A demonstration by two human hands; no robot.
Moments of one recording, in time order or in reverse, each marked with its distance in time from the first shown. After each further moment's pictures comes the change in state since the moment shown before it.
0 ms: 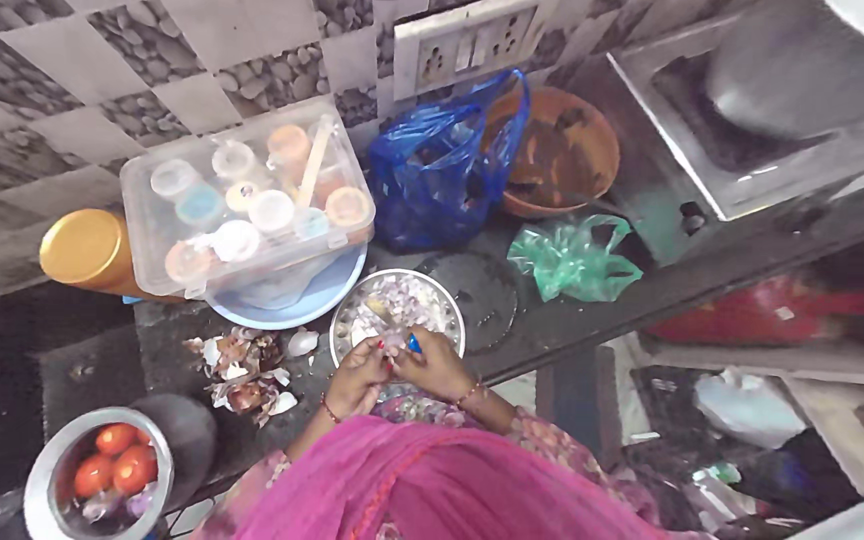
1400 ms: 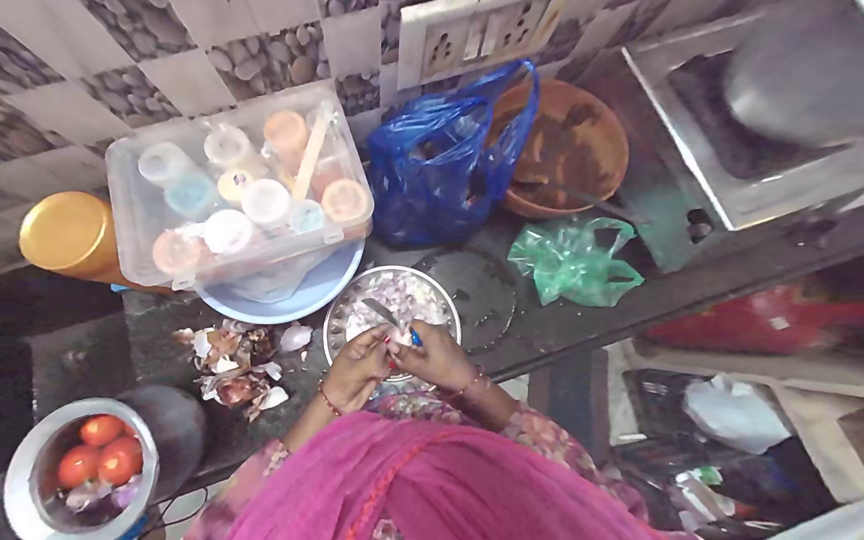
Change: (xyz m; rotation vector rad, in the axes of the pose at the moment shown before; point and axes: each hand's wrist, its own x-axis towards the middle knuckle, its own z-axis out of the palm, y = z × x) left_hand 0.012 0.004 0.005 0.083 -0.067 -0.043; right_hand 0.011 0.013 -0.015 -0.065 -0.081 -0.018
